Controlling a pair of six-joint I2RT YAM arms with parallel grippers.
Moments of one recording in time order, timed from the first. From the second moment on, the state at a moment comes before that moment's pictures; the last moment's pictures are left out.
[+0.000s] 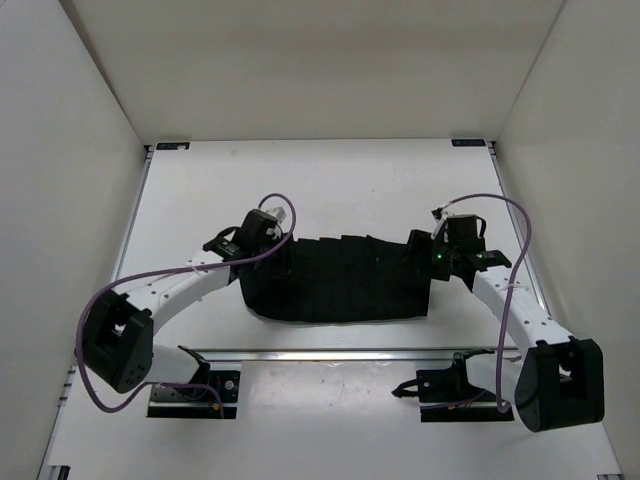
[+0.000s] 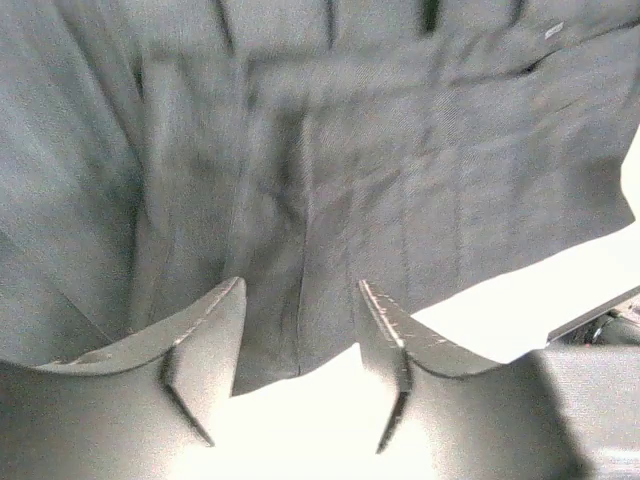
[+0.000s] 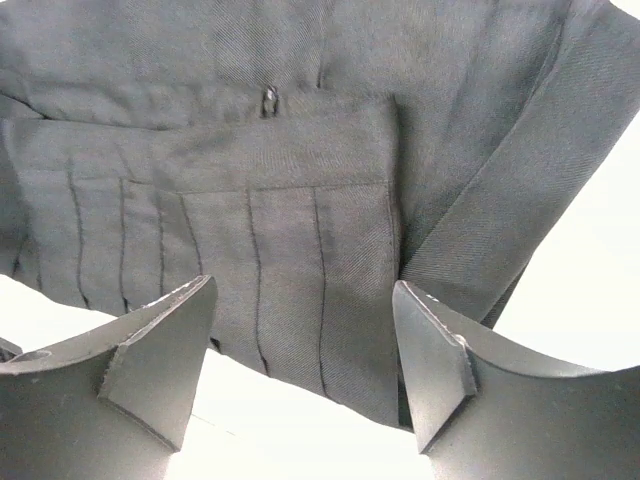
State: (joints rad) left arm -0.59 1.36 0.84 -0.41 0.13 -0.62; right arm 0.14 1.13 0.68 -0.45 -0.33 0.34
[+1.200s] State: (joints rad) left arm -0.52 1.51 0.77 -0.47 0.05 -0.49; right arm 0.12 1.33 0.63 -0.49 -0.18 0.29
